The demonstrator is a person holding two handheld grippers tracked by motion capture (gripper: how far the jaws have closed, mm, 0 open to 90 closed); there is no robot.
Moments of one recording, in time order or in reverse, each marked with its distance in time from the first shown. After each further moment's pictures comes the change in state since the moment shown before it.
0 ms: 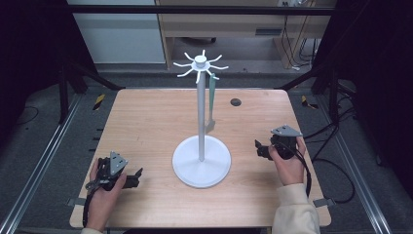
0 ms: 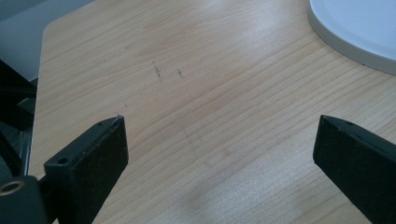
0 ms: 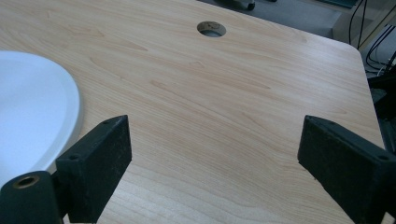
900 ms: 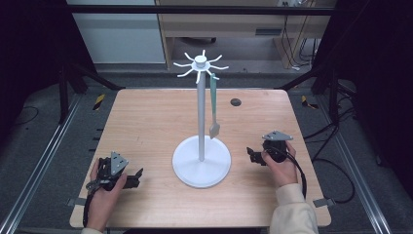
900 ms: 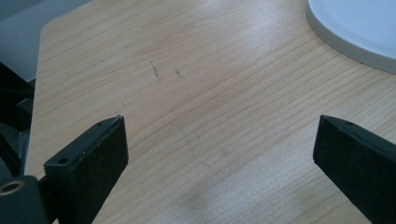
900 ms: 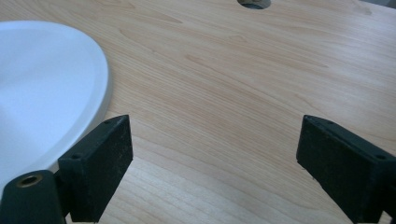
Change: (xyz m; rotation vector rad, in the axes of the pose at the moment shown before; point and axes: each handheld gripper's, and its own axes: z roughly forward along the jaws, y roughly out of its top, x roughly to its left) left arm -0.001 0.000 0.001 0.005 -0.004 0.006; right arm 0.014 -0.020 0.025 0.044 0.115 -0.003
